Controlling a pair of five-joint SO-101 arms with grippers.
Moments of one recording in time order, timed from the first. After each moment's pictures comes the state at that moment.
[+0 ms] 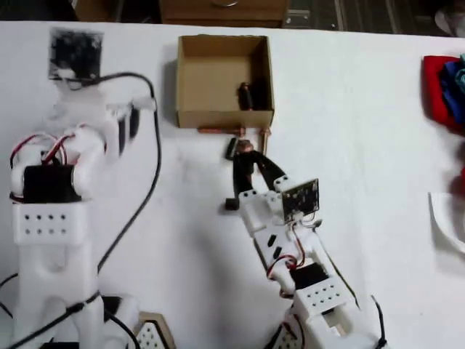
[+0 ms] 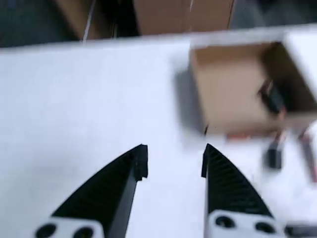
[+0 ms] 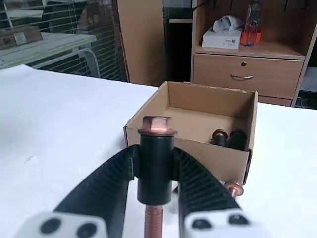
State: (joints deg) left arm -9.9 -36.8 20.0 65.8 -5.5; right arm -26.1 -60.8 95.9 -20.2 -2.2
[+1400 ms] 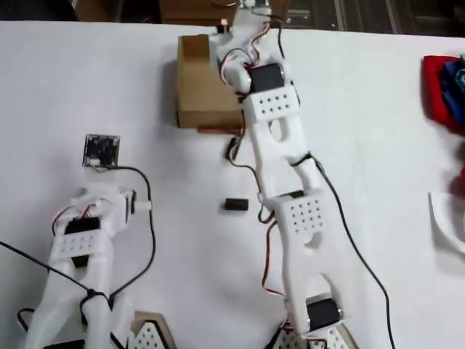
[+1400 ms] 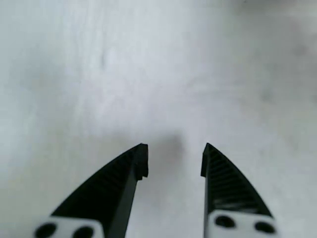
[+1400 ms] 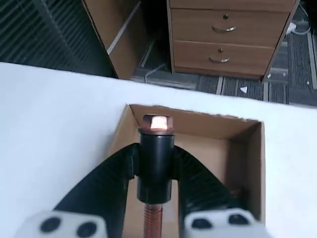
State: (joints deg) left arm -18.4 -36.8 74.6 24.3 -10.4; right arm -20.7 56.3 -78.2 59.6 -5.5
